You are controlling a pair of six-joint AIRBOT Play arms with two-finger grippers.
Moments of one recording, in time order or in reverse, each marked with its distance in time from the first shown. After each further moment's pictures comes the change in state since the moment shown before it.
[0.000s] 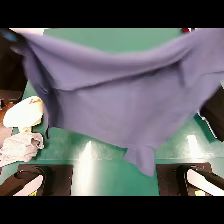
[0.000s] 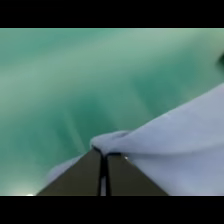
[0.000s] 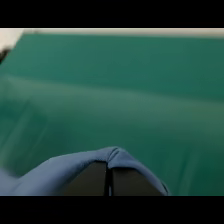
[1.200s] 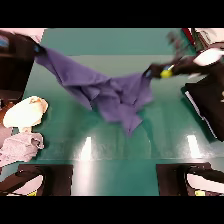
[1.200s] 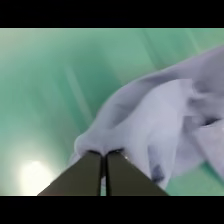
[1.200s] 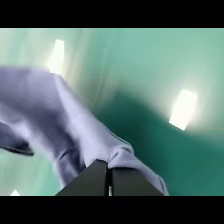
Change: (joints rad) left arm 0.000 -0.100 0.031 0.066 0.040 0.052; right arm 0.314 -0.179 -0.554 0.124 -0.387 -0.122
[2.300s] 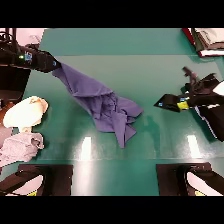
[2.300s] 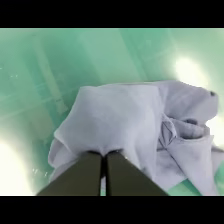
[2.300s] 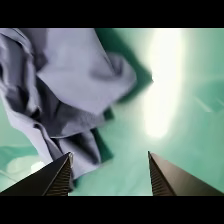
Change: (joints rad) left arm -0.003 -0.013 -0.253 -0.104 0.087 0.005; right arm -0.103 0.237 -0.521 -0.059 0.148 0.097
